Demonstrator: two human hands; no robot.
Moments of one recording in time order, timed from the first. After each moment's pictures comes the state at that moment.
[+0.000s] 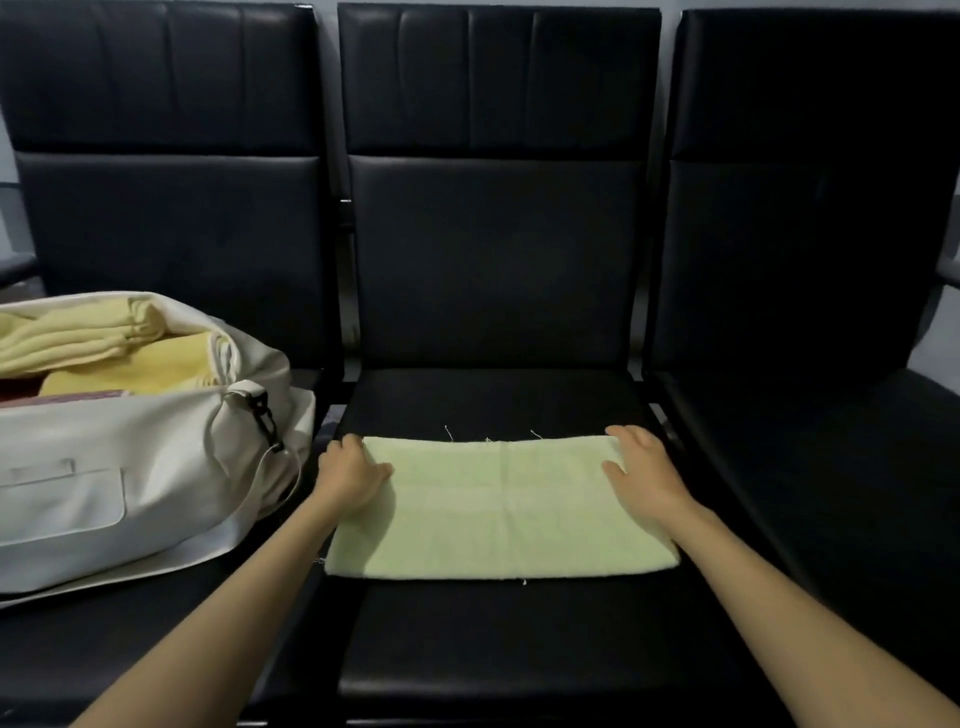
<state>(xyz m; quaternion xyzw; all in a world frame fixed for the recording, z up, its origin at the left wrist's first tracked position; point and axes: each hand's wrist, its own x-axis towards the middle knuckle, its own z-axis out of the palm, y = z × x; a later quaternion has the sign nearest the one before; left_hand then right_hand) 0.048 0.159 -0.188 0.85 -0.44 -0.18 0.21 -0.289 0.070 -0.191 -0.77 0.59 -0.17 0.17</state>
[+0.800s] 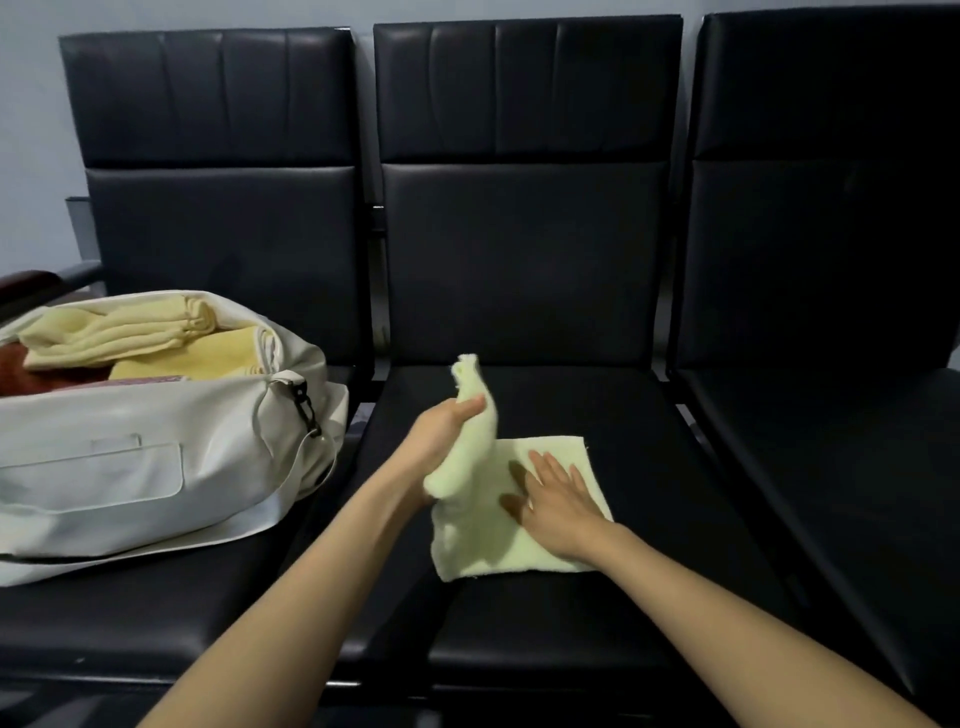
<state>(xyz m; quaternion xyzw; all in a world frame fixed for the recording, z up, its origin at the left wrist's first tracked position) -0.038 0.182 -0.121 0.59 -0.32 -0.50 0.55 -0.189 0.133 -0.213 -0.87 0.47 0.02 0.18</state>
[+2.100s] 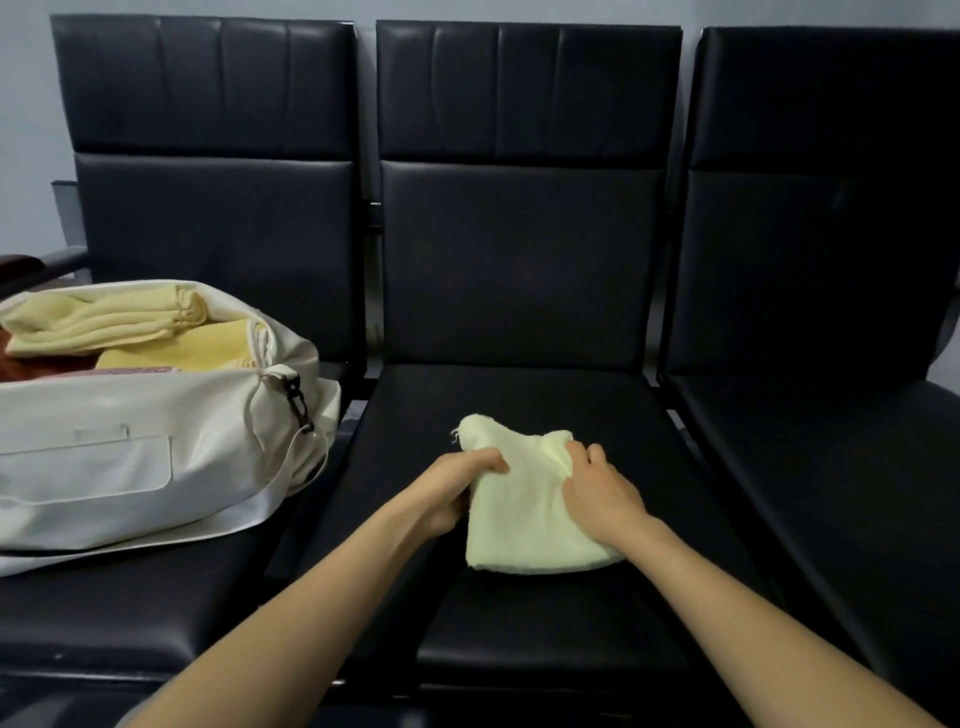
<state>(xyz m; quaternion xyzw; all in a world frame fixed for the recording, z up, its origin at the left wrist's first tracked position) -0.050 0.196 -0.153 0.59 -0.31 -0.60 0.44 -0.225 0.126 -0.184 -0.80 0.58 -0.06 0.16</state>
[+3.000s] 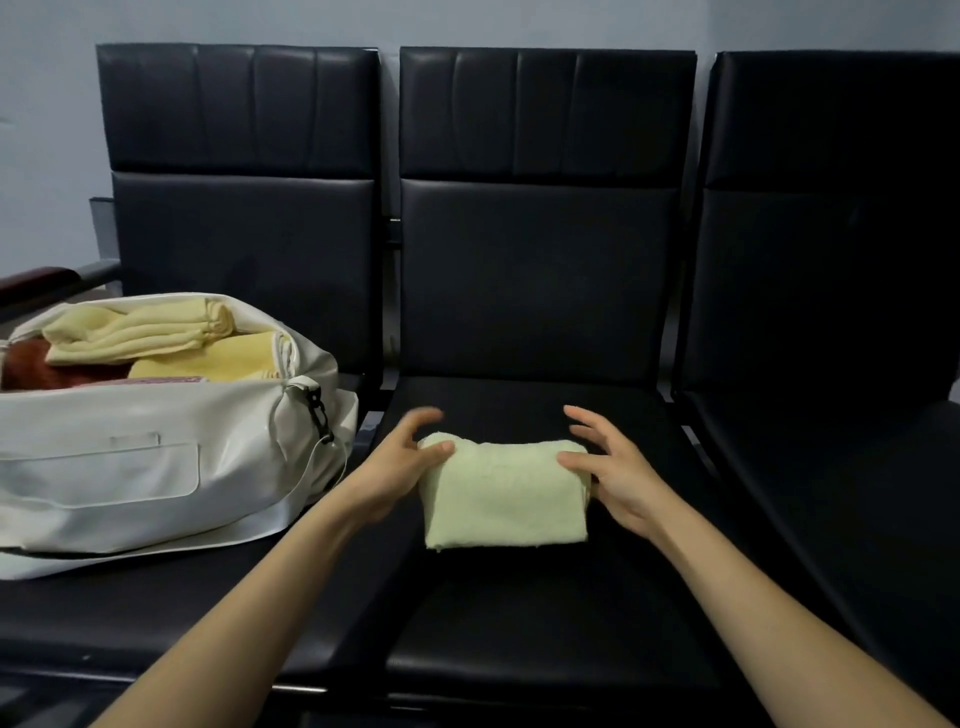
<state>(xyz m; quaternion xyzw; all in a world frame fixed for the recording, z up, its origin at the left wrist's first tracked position) 0.015 0.216 -0.132 0.64 -0.44 -0.43 0.46 -0.222 0.126 -0.144 -0.57 0.41 -0.35 0.61</state>
